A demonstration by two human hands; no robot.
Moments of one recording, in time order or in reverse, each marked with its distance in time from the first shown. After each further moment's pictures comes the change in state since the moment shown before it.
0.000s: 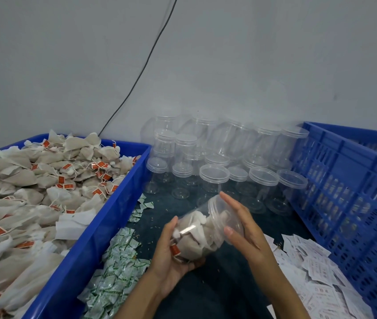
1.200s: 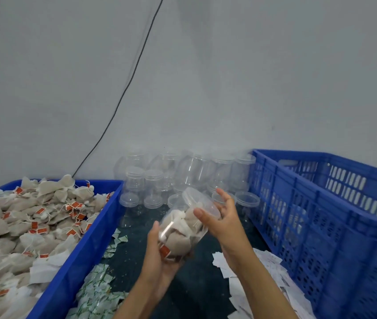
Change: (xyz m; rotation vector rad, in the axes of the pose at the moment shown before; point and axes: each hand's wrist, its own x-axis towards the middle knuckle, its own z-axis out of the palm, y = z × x) left_hand -0.020 0.028 0.082 0.009 -0.018 0.145; right_hand 0.025 -0.080 -0.036 0.242 0.269 0.182
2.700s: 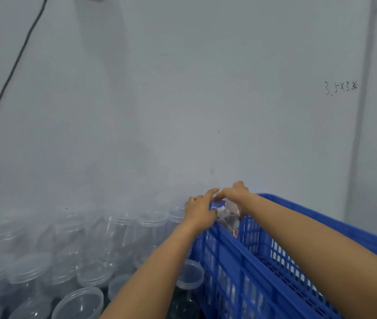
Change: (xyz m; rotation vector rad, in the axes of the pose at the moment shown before) left_hand 0.301 -0.039 0.279 1.447 -0.387 0.560; right_hand 0.277 -0.084 -0.240 -0.651 0.504 0.387
